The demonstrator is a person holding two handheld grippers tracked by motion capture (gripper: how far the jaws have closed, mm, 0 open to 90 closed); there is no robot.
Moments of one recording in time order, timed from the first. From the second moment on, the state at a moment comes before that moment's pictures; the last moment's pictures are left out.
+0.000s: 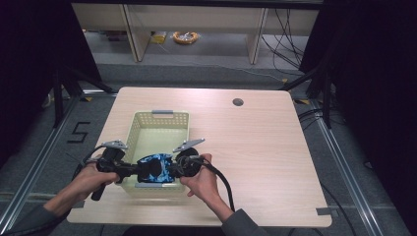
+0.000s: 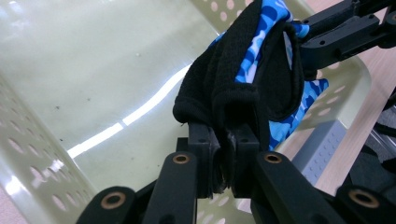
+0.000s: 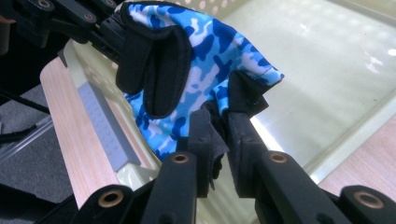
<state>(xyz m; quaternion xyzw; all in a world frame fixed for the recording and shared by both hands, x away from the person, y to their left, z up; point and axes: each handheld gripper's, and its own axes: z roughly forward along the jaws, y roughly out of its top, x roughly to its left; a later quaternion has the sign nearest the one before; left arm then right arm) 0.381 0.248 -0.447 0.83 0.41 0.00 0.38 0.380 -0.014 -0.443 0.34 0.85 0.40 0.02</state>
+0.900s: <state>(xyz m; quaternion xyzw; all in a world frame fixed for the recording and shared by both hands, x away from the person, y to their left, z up) 0.389 0.239 -0.452 0.86 0.41 0.02 0.29 0.373 -0.029 -0.421 0.32 0.85 0.42 0.04</state>
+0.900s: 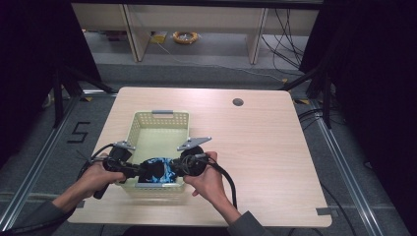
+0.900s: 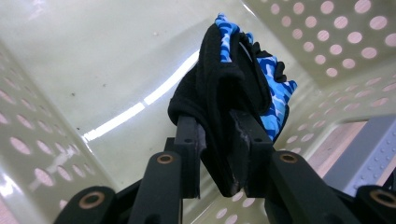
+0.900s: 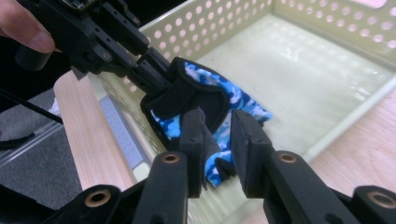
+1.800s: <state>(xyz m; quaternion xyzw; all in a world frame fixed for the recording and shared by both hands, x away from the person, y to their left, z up) 0.371 0.231 -0.429 0.85 0.41 0.05 0.32 0.364 -0.096 -0.414 0.35 0.81 0.47 0.05</state>
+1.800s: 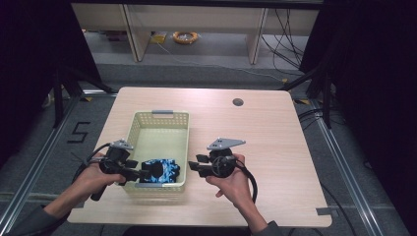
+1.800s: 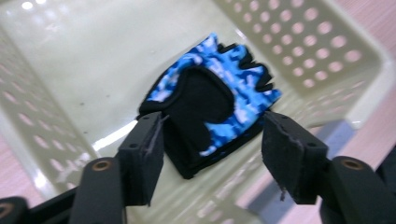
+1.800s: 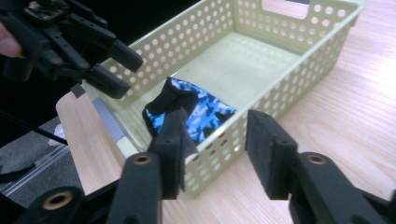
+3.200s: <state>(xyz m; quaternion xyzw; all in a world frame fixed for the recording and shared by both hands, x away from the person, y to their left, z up) 0.328 0.175 -0.424 0.82 0.38 0.03 0.43 0.339 -0.152 -0.439 0.38 0.79 0.48 0.06</state>
